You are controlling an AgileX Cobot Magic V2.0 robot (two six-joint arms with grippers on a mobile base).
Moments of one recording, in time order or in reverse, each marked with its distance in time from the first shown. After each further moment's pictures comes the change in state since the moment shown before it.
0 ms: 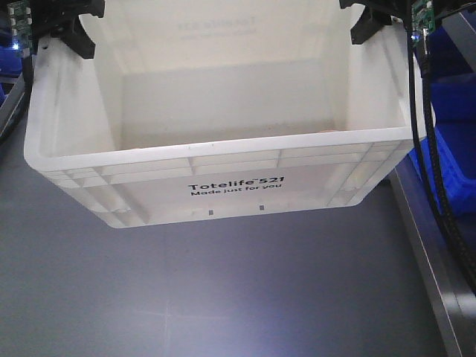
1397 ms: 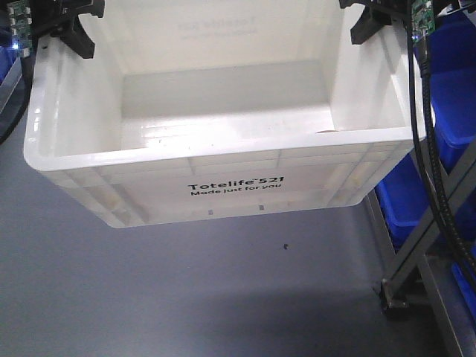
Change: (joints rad) left arm 0.000 0.000 0.000 0.001 0.000 0.000; right arm 0.000 0.000 0.000 0.001 0.000 0.000
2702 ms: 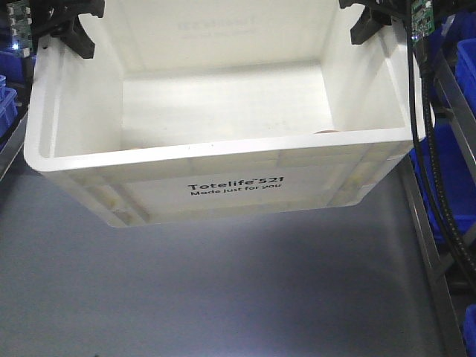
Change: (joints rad) left arm 0.000 0.000 0.000 0.000 0.000 0.000; right arm 0.000 0.000 0.000 0.000 0.000 0.000
